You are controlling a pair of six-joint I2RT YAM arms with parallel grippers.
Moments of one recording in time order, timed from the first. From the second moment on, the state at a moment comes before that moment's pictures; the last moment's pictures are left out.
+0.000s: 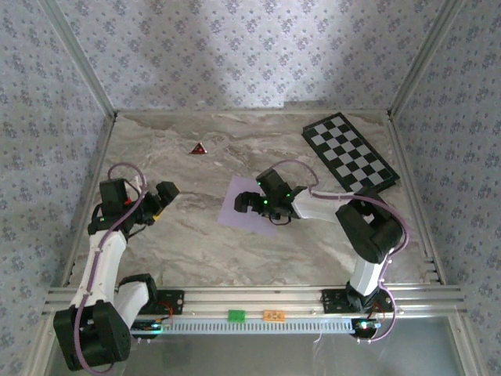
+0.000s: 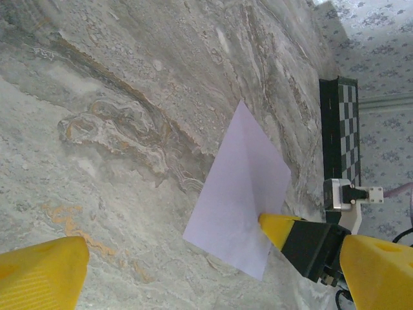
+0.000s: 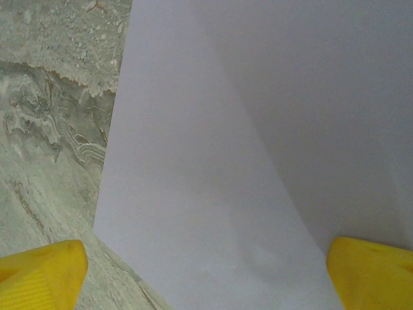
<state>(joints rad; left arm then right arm) 0.15 0.91 0.60 -0.49 0.65 -0.63 0.74 1.77 0.96 -0.11 -0.21 0.79</state>
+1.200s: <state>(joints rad) -0.62 1.47 1.08 -0.65 0.12 -0.69 0.25 1.04 0.58 -0.38 -0.16 0.69</state>
